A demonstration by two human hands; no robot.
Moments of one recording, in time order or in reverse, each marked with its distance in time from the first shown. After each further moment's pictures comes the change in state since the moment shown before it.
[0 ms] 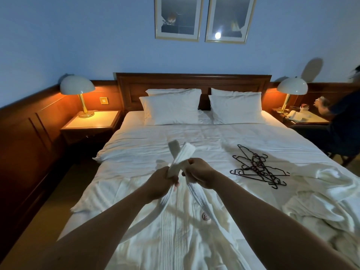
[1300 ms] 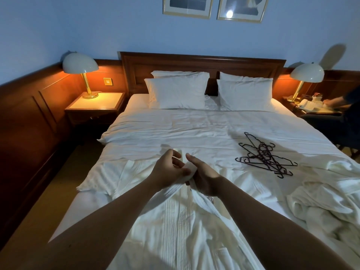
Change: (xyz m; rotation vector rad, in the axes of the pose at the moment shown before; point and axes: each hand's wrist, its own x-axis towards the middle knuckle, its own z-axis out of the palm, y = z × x) left_hand 0.001 -0.021 0.015 -0.275 0.108 -0.051; right_hand -0.001 0.054 0.030 0.400 -0.321 0.178
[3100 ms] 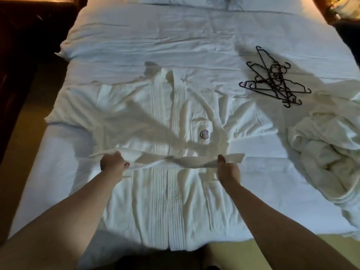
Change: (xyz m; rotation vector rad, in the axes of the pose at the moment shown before) left_hand -0.005 -0.277 -0.002 -0.284 0.521 -0.934; right_hand -0.021 0.209 -0.106 -0.445 1.071 0.553
